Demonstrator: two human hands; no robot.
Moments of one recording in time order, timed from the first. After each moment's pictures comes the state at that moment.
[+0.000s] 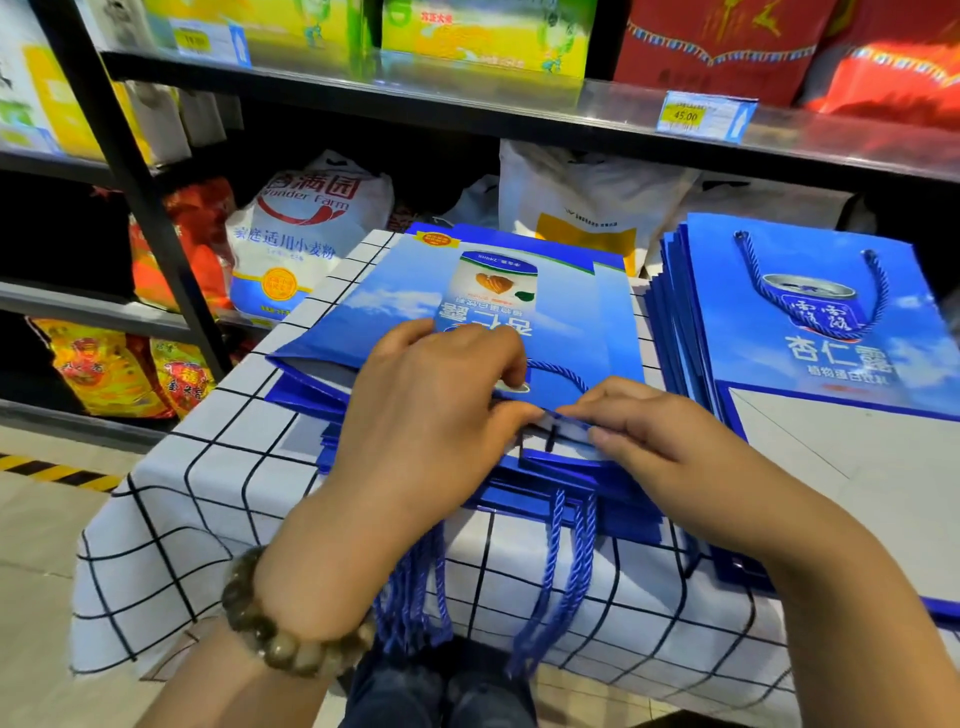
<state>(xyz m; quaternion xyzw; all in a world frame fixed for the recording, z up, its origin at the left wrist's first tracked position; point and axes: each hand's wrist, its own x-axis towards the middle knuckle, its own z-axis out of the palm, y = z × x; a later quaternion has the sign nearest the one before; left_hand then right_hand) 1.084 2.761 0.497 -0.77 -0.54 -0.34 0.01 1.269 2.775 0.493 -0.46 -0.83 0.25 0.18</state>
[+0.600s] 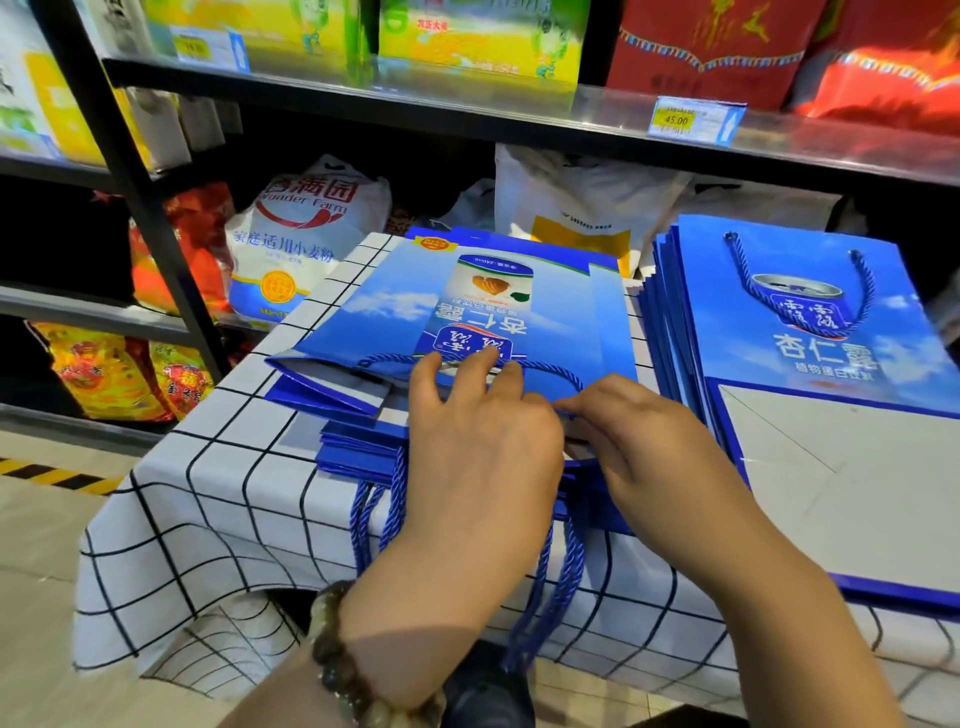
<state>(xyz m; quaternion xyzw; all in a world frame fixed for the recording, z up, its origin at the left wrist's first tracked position) 1.123 2.744 0.483 -0.76 -0.62 -0.20 0.07 1.255 2.761 0.481 -0.50 -0.82 0.08 0.25</state>
